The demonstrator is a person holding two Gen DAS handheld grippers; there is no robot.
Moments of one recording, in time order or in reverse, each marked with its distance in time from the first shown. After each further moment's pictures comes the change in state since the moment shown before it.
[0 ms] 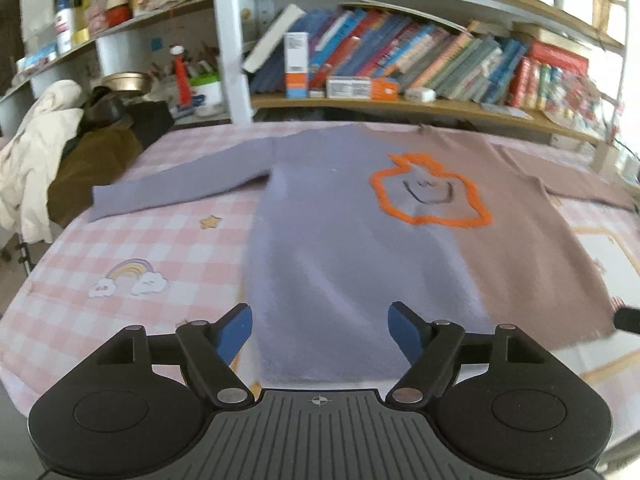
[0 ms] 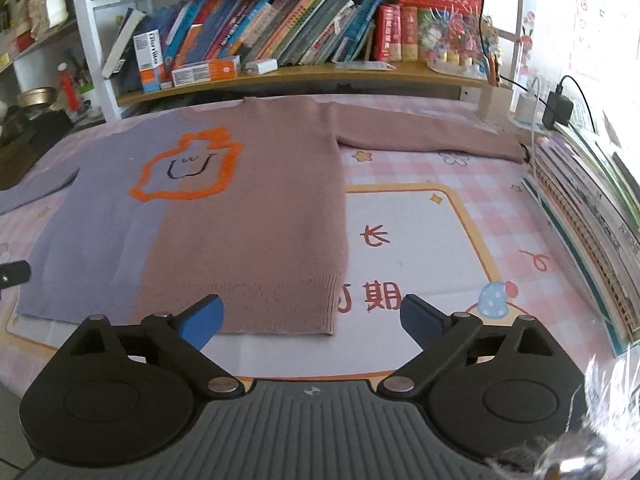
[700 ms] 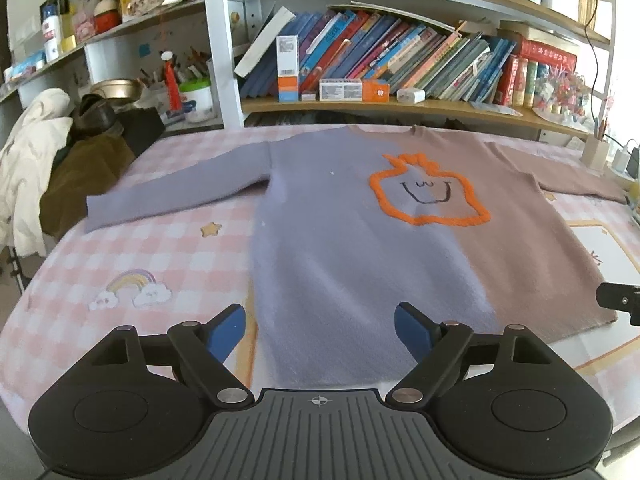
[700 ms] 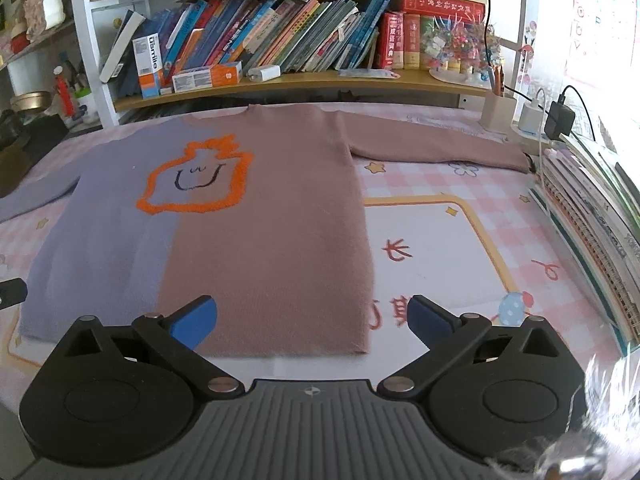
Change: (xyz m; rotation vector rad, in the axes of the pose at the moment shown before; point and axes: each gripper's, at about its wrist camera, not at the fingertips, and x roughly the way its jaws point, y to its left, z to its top) left arm 0.004 0.023 0.004 0.027 -0.016 -0.030; right arm 0.008 0.033 0.009 0.013 -0.013 -0.039
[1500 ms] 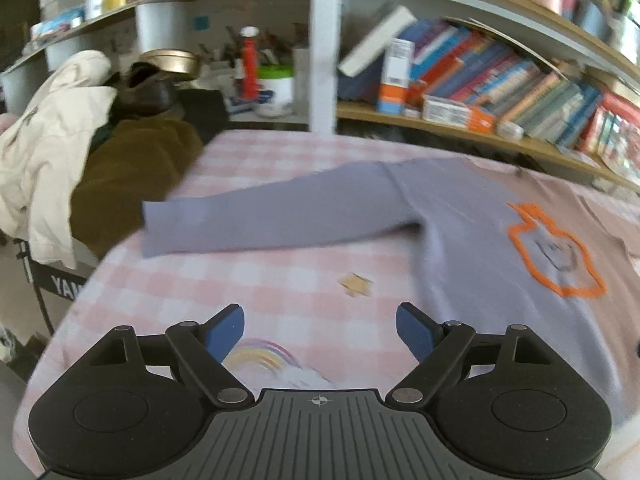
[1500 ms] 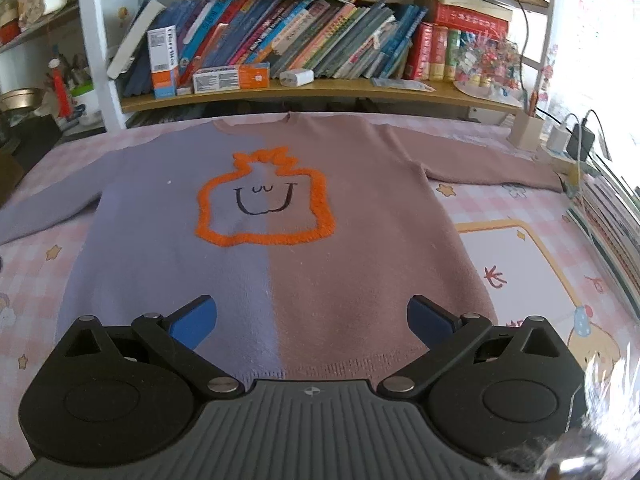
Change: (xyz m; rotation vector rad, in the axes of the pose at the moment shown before) left arm 0.073 0.162 0.036 -0.134 0.006 0.035; right arm 0.037 0.117 0.028 0.021 0.002 -0.091
